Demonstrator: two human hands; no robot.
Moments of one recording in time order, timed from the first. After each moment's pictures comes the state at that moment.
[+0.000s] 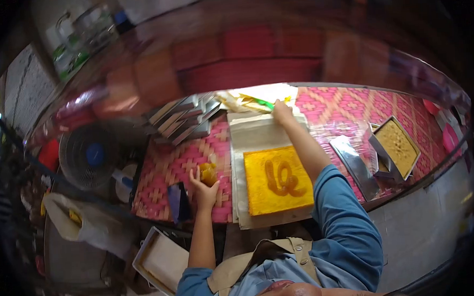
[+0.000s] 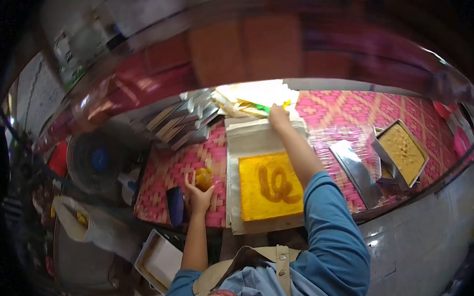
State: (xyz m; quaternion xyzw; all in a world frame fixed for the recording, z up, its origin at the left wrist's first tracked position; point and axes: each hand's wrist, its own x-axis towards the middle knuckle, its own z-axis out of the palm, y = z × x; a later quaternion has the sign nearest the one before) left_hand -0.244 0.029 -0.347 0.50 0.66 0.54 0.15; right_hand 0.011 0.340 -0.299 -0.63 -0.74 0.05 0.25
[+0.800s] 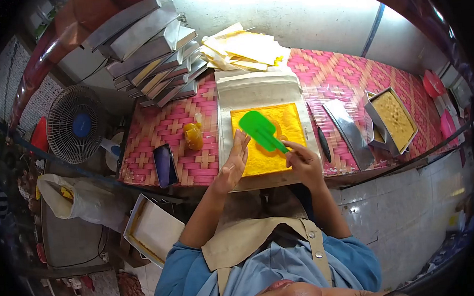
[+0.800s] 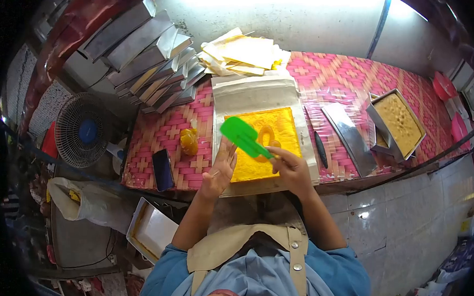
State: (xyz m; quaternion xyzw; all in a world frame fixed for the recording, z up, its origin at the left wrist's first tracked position) left_hand -0.127 -0.019 -0.270 0.54 0.21 0.53 0.62; right_hand 0.091 -0.005 -0.257 -0.38 -0.53 0.58 0.48
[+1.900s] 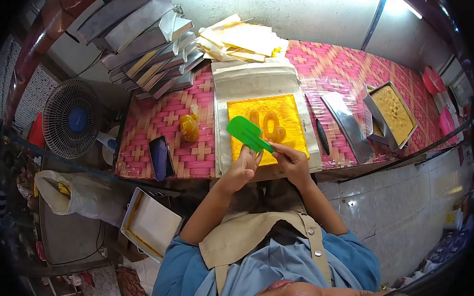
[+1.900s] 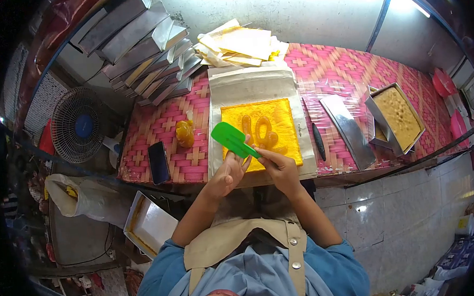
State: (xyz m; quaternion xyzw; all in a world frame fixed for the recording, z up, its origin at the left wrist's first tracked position) left_hand -0.101 -0.031 -0.272 0.46 0.21 0.49 0.71; right_hand 0.071 -0.015 -0.287 -0.41 -0.62 0.46 0.49
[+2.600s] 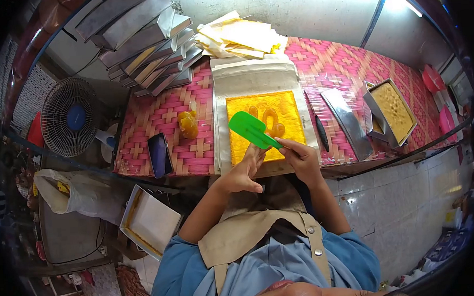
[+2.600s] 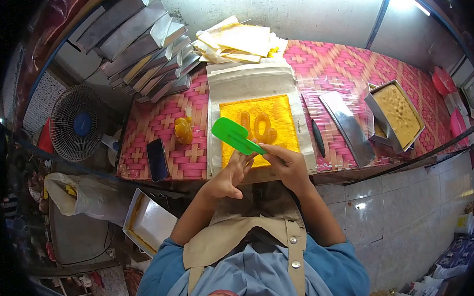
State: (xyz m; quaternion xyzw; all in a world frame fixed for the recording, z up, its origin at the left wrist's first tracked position) left_hand -0.105 -0.037 -0.287 0.51 0.19 0.42 0.72; right_hand 0.093 -0.024 -0.242 -0.45 -0.63 0.49 0.40
